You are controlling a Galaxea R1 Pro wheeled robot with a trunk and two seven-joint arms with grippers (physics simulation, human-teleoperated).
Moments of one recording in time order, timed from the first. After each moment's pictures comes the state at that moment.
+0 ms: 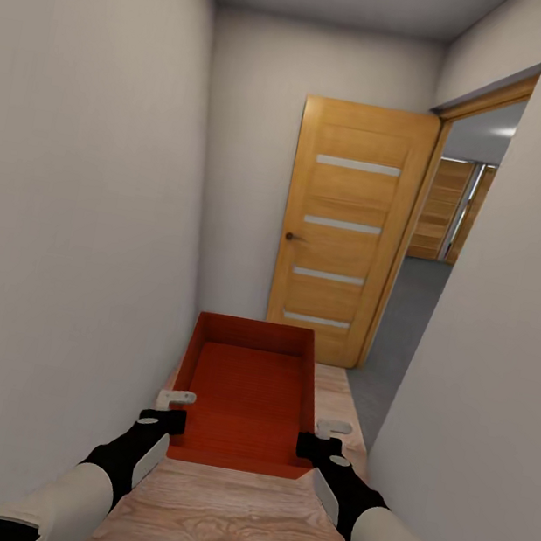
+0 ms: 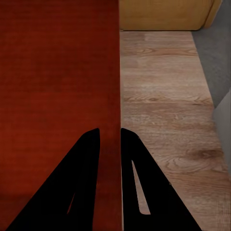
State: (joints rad) left arm -0.71 -0.13 0.00 -0.38 0.08 0.13 0.24; right arm -0.77 0.08 0.20 -0.22 -0.19 -0.03 -0.10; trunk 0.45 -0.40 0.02
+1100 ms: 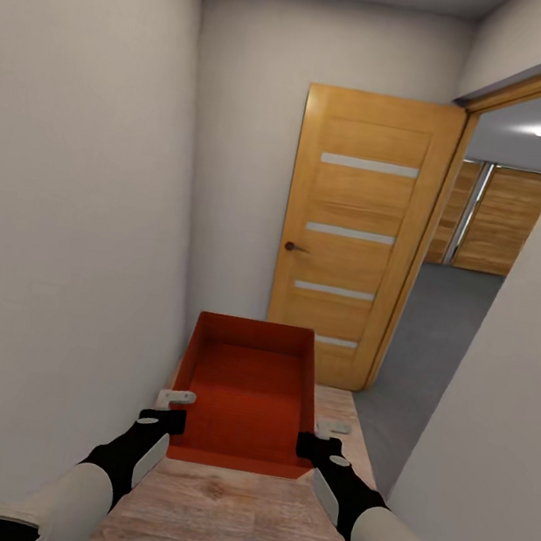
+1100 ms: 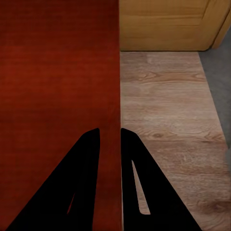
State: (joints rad) left arm -0.71 -0.13 0.00 -0.38 0.08 0.13 0.24; right arm -0.77 0.08 0.20 -0.22 -0.19 -0.04 -0.10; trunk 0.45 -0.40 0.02
